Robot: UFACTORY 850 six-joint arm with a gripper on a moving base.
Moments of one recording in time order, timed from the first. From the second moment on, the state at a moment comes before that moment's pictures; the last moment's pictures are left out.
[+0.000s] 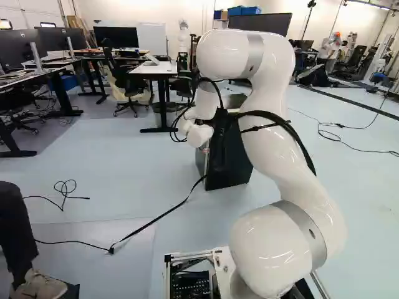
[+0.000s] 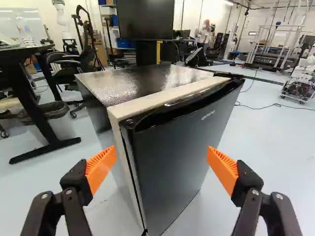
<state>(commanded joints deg) 11.4 -40.1 -54.1 48.6 68.1 -11.4</state>
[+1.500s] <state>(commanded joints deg) 11.4 -43.2 -59.0 51.6 68.1 -11.4</state>
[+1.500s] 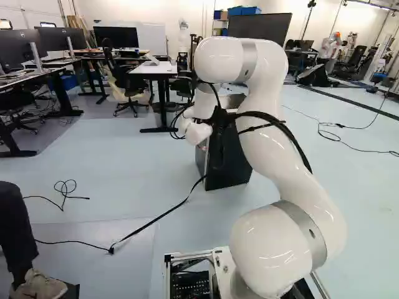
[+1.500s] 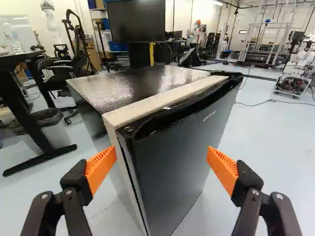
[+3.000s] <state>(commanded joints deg) 11.7 -44.5 -61.1 58.3 68.1 -11.4</state>
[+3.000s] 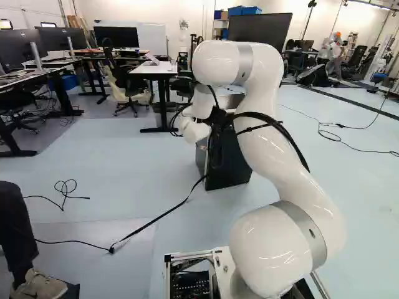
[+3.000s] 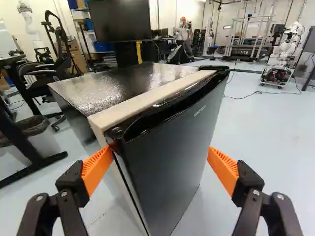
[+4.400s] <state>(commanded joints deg) 17.5 -32.8 -41.6 70.9 68.1 -11.4</state>
